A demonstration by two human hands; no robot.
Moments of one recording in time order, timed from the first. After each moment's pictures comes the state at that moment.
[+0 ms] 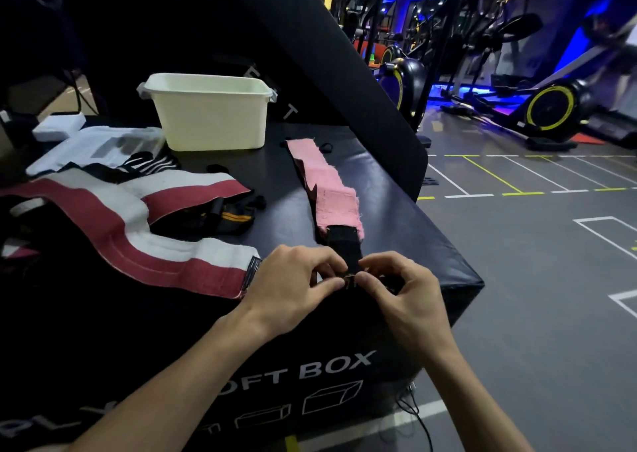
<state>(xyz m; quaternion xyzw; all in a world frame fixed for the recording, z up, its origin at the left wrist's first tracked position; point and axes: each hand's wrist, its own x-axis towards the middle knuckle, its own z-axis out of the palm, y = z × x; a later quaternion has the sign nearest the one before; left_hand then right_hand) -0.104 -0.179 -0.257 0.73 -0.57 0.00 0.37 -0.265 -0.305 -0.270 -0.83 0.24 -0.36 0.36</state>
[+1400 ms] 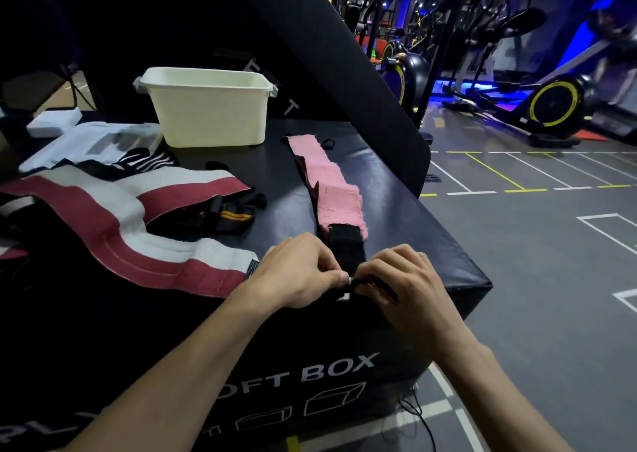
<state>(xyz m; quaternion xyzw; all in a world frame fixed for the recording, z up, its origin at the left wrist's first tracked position) -0.095 -0.200 -0.237 0.83 -0.48 -0.14 0.26 -0.260 -0.336 -0.281 -0.94 0.08 -0.33 0.02</state>
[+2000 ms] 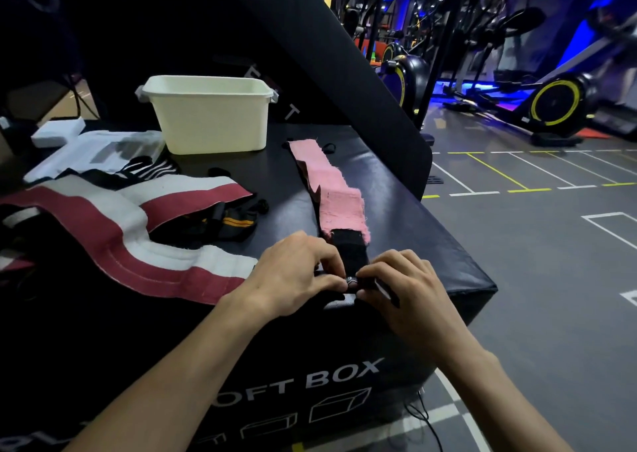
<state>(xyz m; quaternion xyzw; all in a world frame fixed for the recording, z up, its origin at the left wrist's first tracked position) -0.081 -0.196 -0.245 0.78 -0.57 -0.04 0.27 -0.257 -0.336 -0.284 -0.94 0.11 -0.32 0.06</state>
